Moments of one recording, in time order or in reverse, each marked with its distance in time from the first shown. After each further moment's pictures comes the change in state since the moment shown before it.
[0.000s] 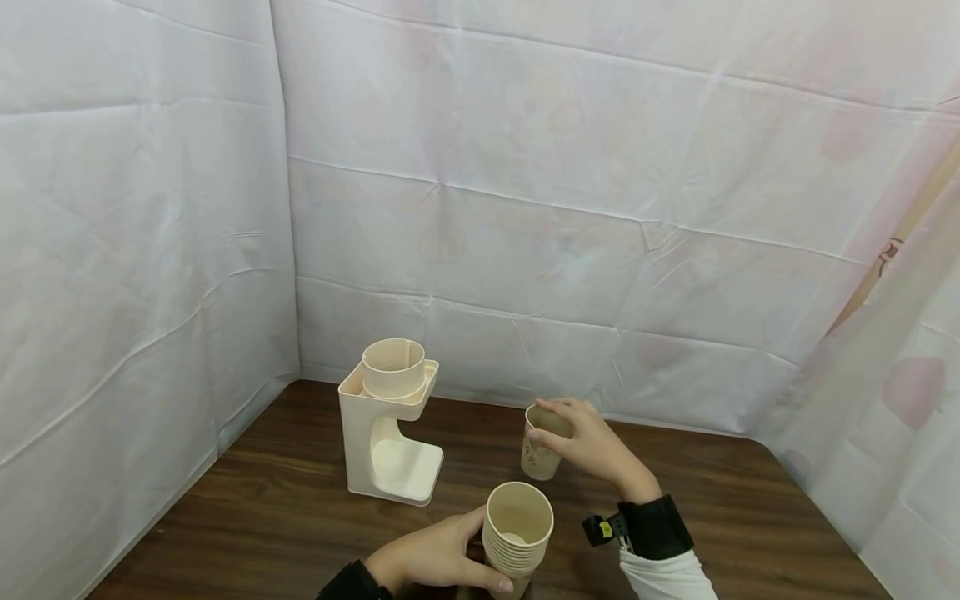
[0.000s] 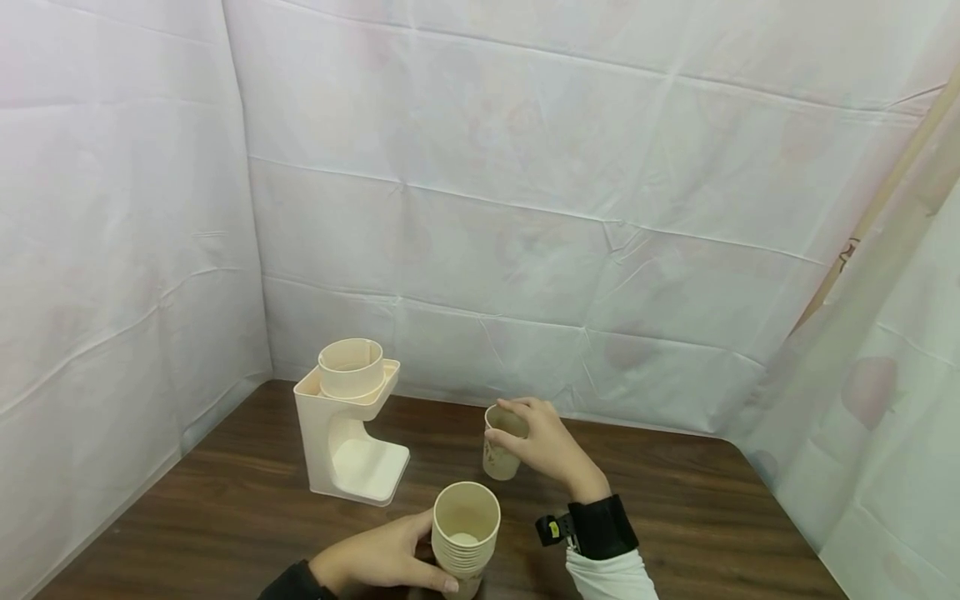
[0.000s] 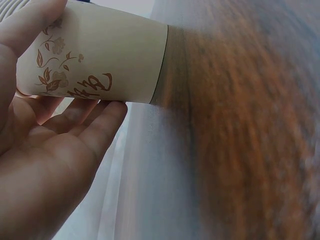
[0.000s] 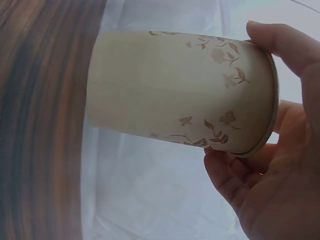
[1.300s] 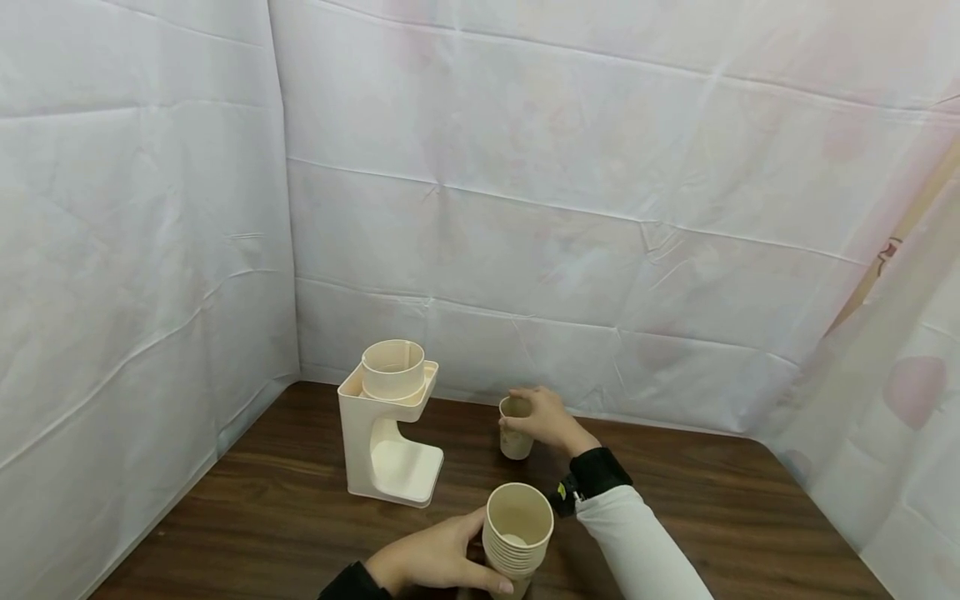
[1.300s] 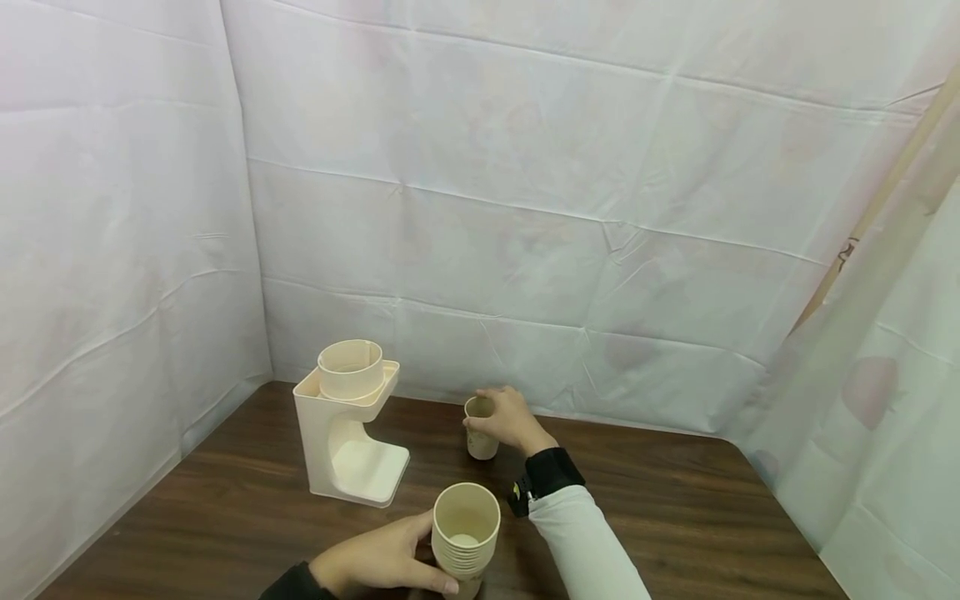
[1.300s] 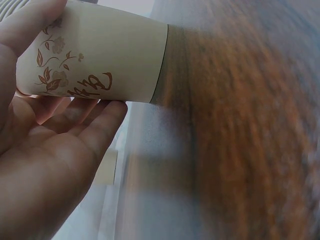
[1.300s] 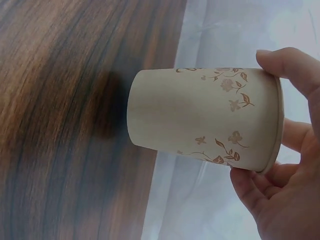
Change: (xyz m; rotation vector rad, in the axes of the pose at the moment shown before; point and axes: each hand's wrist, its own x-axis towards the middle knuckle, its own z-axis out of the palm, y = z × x) left_hand -0.001 -0.001 -0.002 0.001 -0.002 -0.018; right_hand 0.069 0.026 0.052 -0.066 -0.081 0.105
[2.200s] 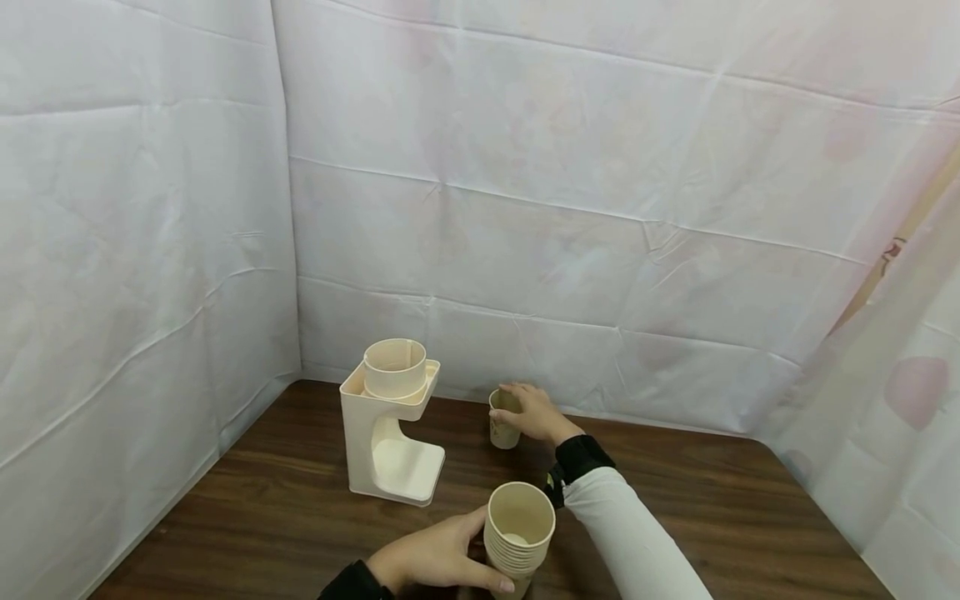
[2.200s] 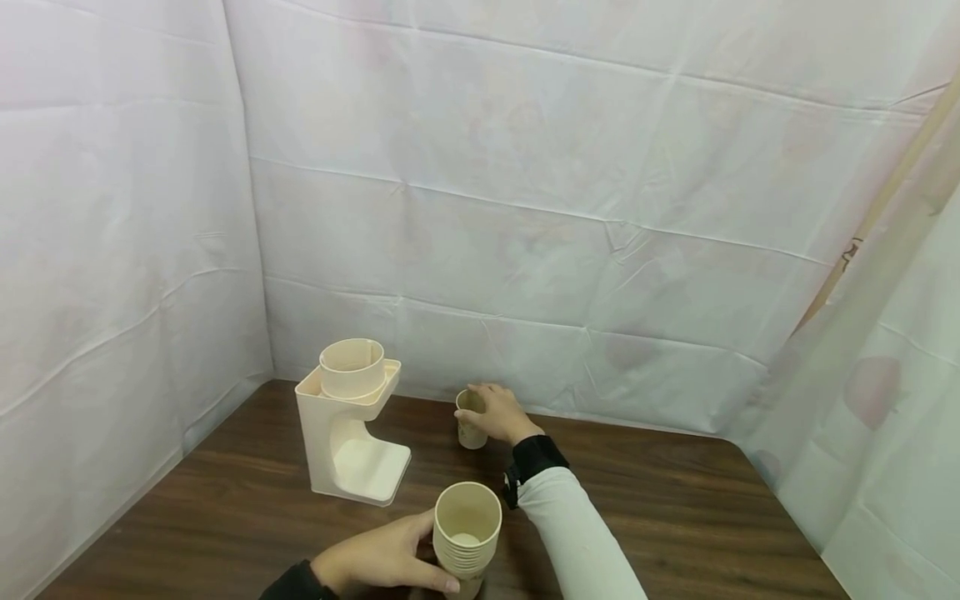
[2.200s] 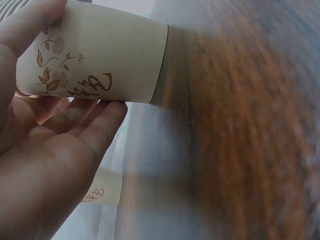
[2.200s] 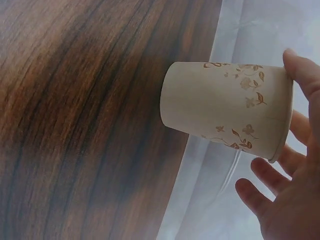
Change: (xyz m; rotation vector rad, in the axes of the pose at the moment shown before) left_hand 0.000 0.002 0.001 0.018 0.011 0.016; right_hand 0.018 0.000 0.012 -0.066 -0.073 -0.038
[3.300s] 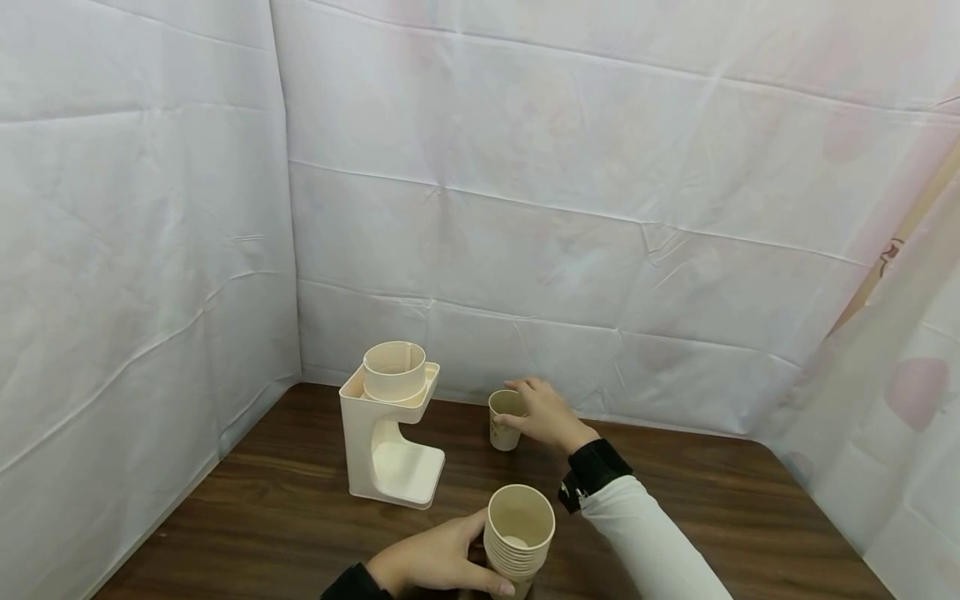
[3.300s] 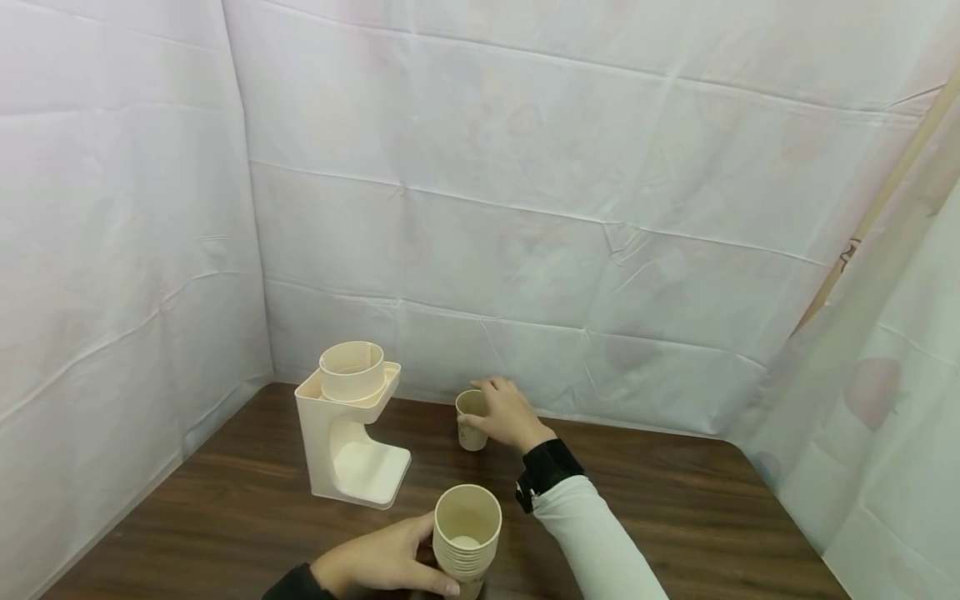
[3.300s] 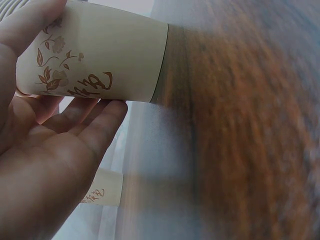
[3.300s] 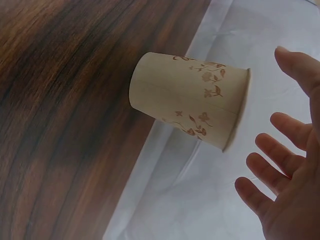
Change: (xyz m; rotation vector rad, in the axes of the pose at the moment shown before) left_hand 0.000 0.001 0.000 -0.037 -0.023 0.009; right_hand -0.017 -0.011 -0.021 -0.144 0.110 -0.100
